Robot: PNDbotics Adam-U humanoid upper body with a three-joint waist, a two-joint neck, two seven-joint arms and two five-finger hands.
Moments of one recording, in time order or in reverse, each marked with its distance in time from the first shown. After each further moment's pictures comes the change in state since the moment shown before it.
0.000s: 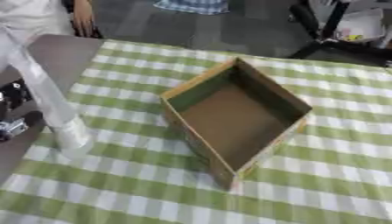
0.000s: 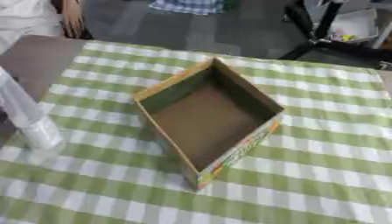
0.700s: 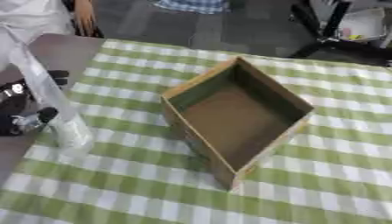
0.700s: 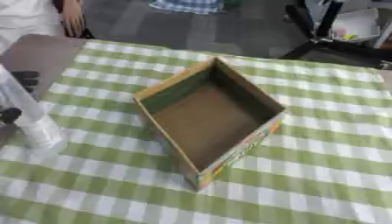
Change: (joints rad) left arm -0.078 -0.020 -0.040 0.007 -0.019 0.002 -0.052; right arm -0.008 0.002 0.006 0.000 0.005 0.009 0.005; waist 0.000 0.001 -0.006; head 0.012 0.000
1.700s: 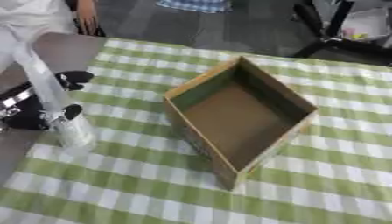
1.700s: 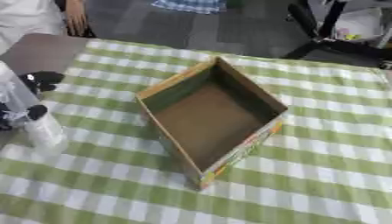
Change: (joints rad) left arm -0.063 -0.039 -0.038 0.025 -0.048 0.006 -0.014; right arm -0.001 0.008 0.006 0.000 0.000 0.011 0.006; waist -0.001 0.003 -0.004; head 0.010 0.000
